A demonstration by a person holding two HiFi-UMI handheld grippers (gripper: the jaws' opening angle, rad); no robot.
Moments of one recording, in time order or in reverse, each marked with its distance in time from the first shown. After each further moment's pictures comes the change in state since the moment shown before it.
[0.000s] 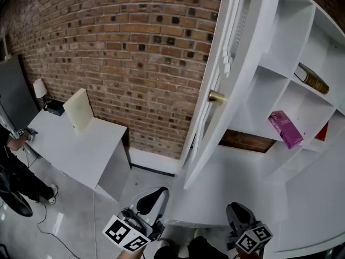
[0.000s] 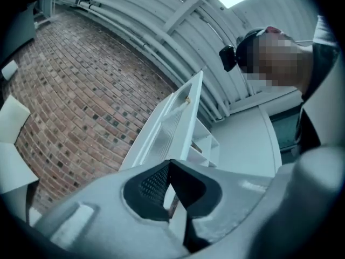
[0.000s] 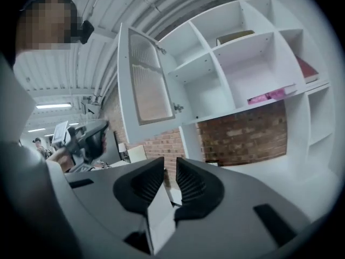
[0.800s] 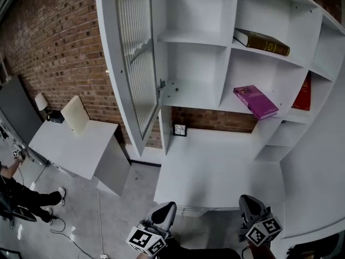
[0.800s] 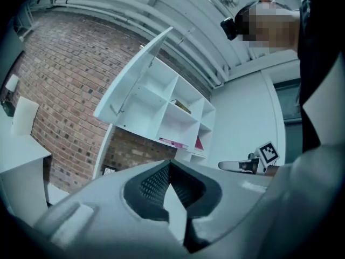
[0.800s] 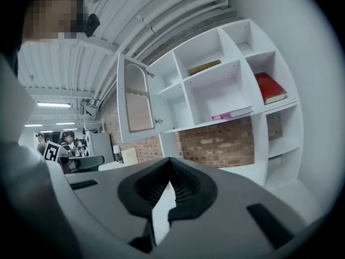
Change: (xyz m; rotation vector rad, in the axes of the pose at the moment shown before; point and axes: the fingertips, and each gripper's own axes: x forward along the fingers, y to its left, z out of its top) left arm -0.007 -0.185 -0.178 0.053 0.281 0.100; right arm -0.196 -0.118 0.009 -0.047 -0.054 -0.066
